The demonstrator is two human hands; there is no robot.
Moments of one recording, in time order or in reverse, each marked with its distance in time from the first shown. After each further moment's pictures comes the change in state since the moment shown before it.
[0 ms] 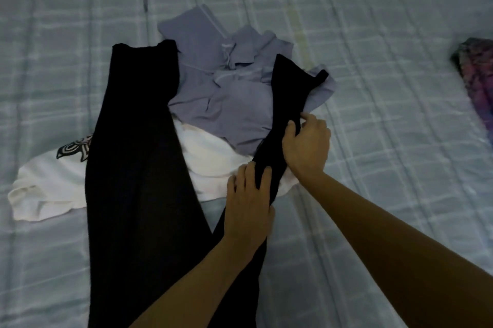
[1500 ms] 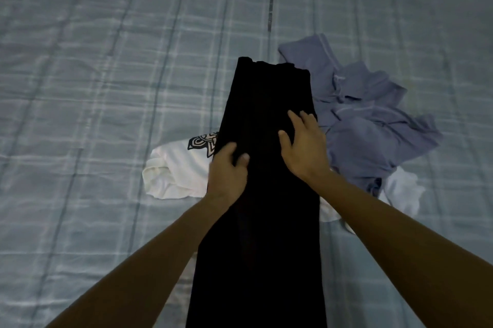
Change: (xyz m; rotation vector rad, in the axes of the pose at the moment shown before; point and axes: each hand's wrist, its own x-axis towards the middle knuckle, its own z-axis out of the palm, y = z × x) left_hand 0.009 -0.209 -0.124 -0.900 0.172 -0.749; right_hand -0.058 -0.161 0.103 -0.159 -0.353 -0.578
